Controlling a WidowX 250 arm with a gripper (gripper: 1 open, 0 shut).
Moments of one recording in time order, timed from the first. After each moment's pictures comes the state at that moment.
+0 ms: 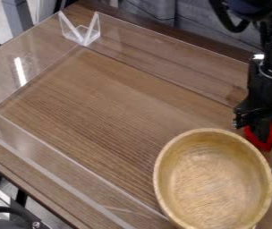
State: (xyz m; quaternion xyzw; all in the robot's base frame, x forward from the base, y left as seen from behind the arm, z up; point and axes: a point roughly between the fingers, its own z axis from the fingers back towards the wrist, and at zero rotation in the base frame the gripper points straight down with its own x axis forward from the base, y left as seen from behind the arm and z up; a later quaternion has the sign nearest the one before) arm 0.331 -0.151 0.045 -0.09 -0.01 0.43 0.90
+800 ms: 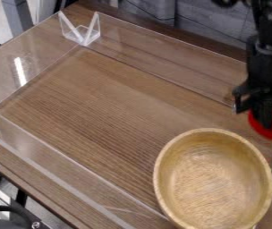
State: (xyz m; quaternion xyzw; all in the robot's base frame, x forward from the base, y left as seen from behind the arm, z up) arm 0.328 -0.142 0.095 -0.14 0.02 0.41 0.90
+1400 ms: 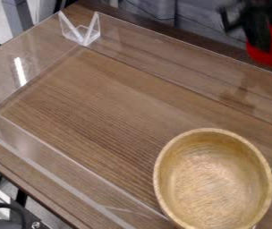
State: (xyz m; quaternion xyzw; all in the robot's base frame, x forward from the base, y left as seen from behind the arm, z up) arm 0.336 -0.097 0.189 -0.22 0.04 0.42 0.88
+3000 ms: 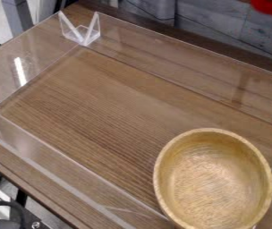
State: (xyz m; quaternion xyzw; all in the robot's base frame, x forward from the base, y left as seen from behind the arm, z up) arm 0.310 -0.102 0.234 -0.28 0.01 0.47 0.84
